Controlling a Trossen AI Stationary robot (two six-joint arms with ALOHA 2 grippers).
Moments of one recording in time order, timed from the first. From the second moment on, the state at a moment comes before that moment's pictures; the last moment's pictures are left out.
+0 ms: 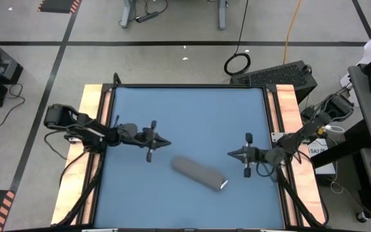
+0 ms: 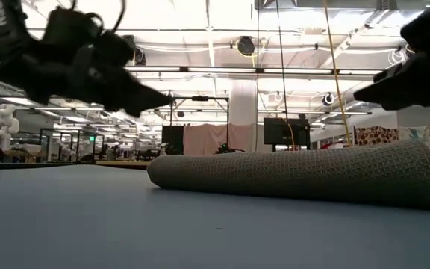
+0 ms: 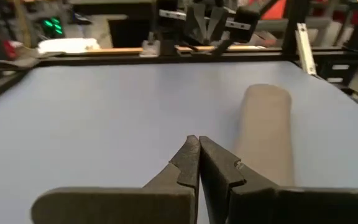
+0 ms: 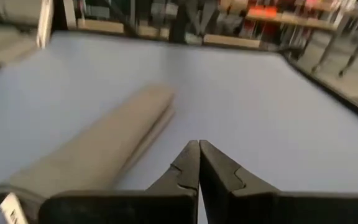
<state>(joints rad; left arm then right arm) 0.02 1.48 0.27 1.04 0.14 0.03 0.63 0.99 0.13 0.52 0.72 0.14</state>
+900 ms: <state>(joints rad) 0.23 1.39 0.00 1.31 0.29 -0.07 0.56 0.79 0.01 0.57 0.57 0.01</state>
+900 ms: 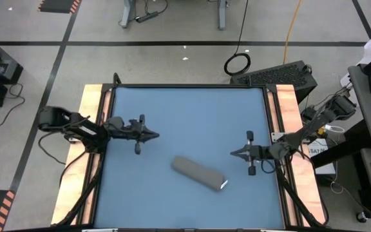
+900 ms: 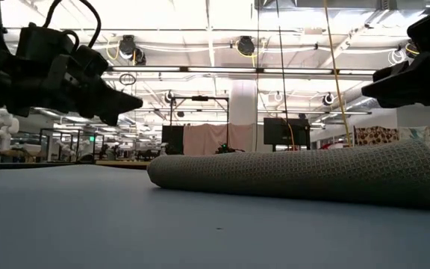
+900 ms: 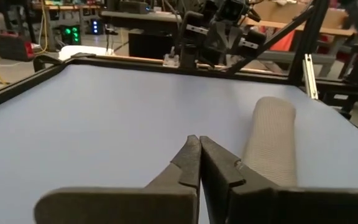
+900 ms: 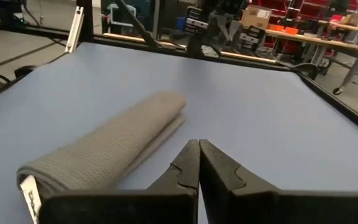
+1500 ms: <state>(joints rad) 0.45 1.23 0.00 1.16 0.54 -0.07 0.56 0.34 0.01 0.25 0.60 -0.16</state>
